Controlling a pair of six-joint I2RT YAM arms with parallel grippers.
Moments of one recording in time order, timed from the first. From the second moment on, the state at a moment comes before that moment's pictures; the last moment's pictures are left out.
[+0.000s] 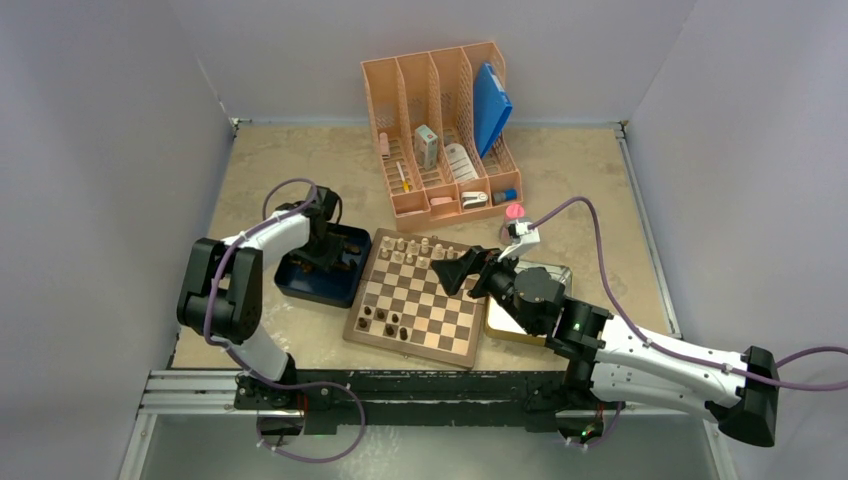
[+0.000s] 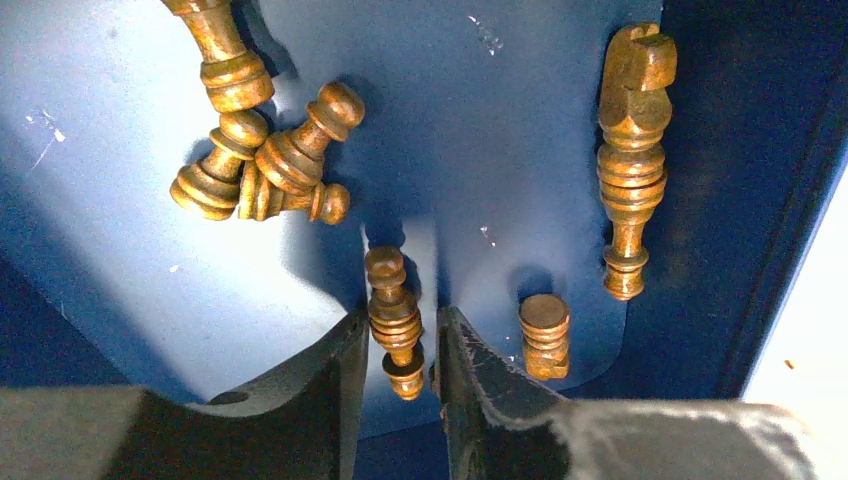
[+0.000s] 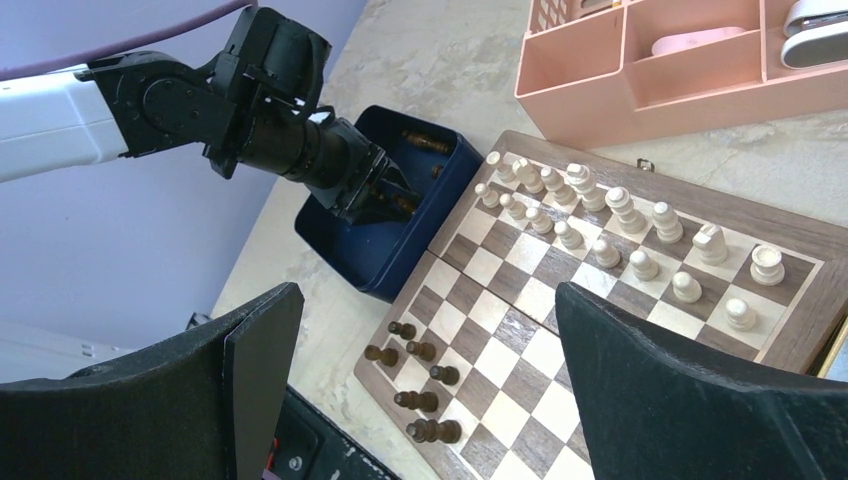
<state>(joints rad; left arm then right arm) -0.22 1.65 0.97 -0.67 -0.20 -1.40 1.11 0.81 0.59 0.04 0.47 0.71</state>
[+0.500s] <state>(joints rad) -0.22 1.54 0.93 -0.66 -0.21 -1.38 1.11 0.81 0.59 0.03 0.47 0.73</state>
